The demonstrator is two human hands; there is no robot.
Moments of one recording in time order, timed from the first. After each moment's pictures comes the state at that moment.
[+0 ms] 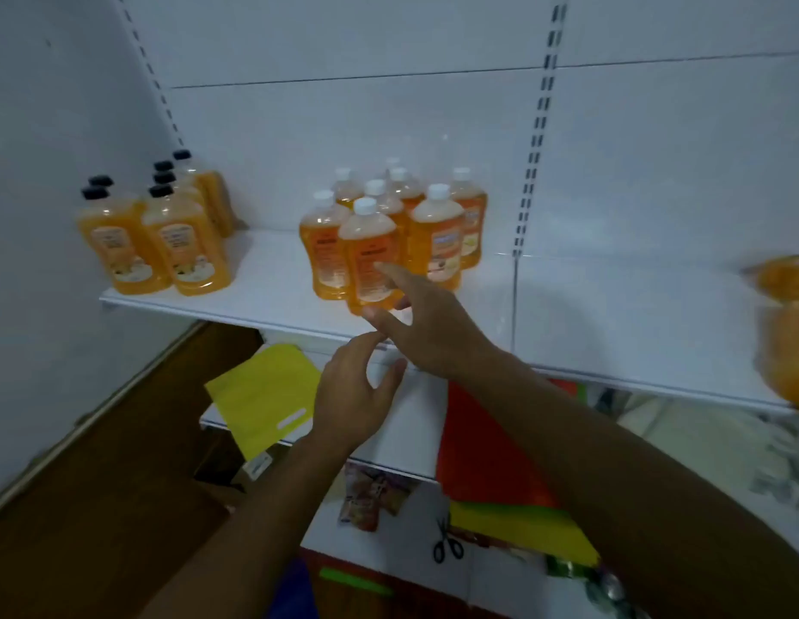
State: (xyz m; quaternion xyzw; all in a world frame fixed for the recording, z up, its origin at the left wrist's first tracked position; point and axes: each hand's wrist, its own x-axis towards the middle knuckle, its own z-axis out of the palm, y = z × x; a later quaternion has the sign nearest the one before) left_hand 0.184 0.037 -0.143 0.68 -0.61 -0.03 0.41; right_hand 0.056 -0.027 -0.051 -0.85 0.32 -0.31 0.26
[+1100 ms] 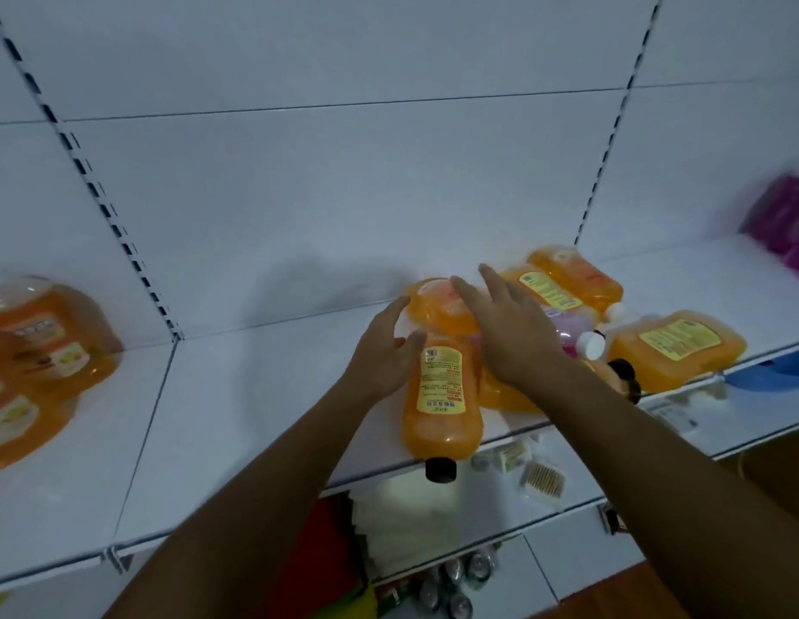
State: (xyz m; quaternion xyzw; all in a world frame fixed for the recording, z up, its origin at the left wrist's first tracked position) left_hand -0.227 -0.199 -0.081 0.47 -0.72 -0.37 0.37; right_hand -0.390 -0.159 -0.044 -0.70 0.71 -0.10 -0.06
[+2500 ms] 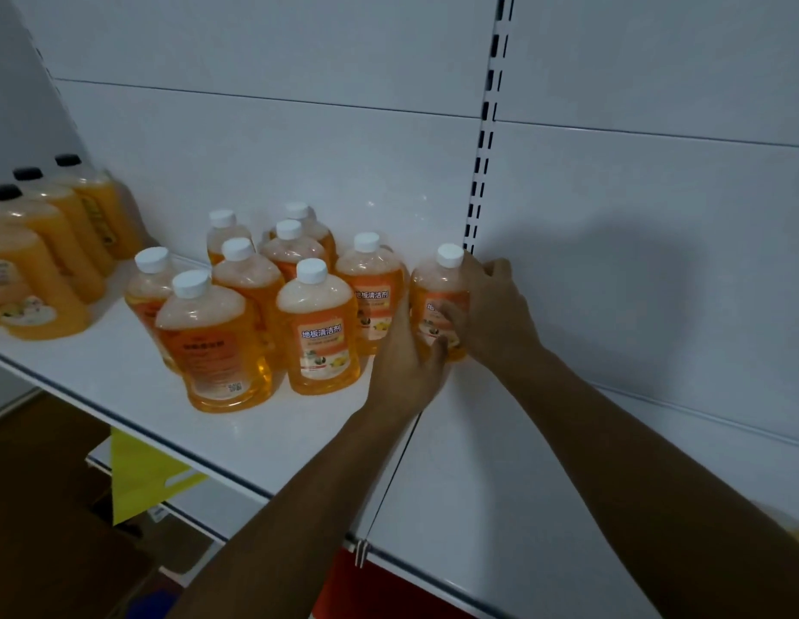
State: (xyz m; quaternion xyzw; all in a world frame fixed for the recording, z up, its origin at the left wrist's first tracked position) left_hand 0.040 -0.233 -0.100 0.60 -0.55 -0.11 0.58; right_hand -0.058 -0.301 -0.035 -0.85 0.44 -0.29 0.11
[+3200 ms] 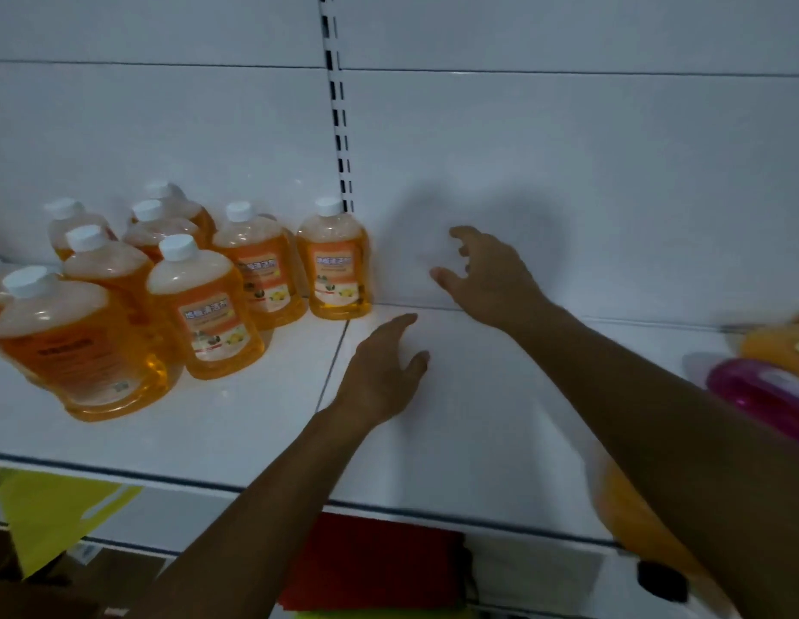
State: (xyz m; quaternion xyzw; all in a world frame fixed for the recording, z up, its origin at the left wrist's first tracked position) left_hand -0.032 -0.214 -0.114 0.68 -0.64 -0.19 0.32; right_hand -0.172 -0.292 -0.028 -0.79 0.54 -0.26 0.14
